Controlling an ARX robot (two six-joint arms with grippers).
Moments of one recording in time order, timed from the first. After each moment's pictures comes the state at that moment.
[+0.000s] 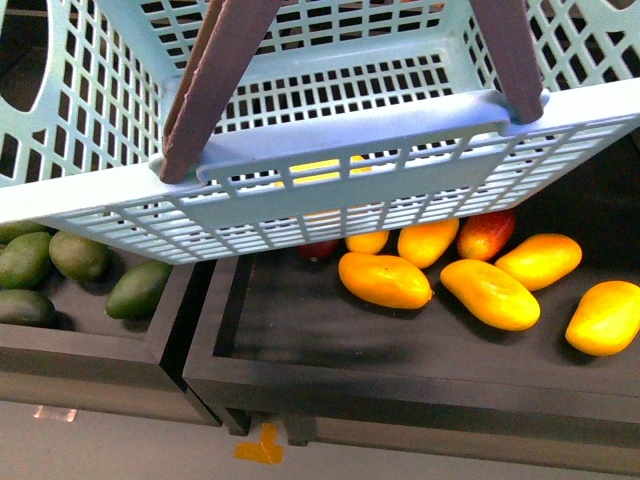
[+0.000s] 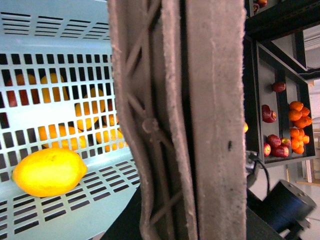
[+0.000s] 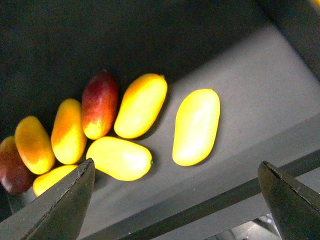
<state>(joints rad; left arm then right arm) -0.48 1.63 1.45 -0.42 0.32 -0.70 -0.19 1.62 0.61 0.18 -0.02 0.45</state>
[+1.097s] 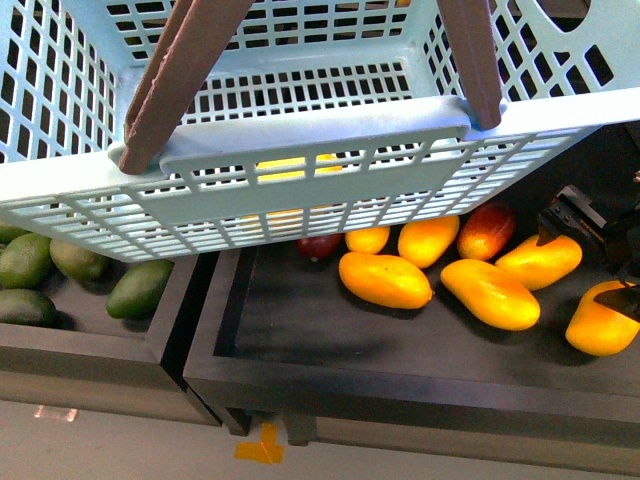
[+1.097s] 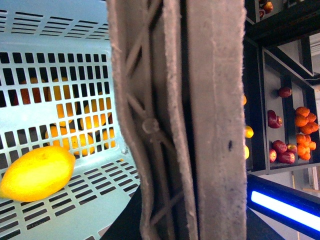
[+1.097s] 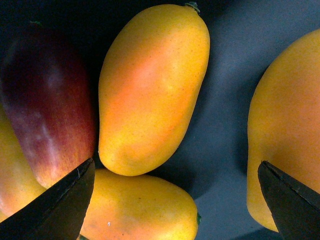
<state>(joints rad) -0.47 1.63 1.45 -0.42 0.30 -0.70 -0.06 2.37 1.14 0.15 -0.03 0.73</state>
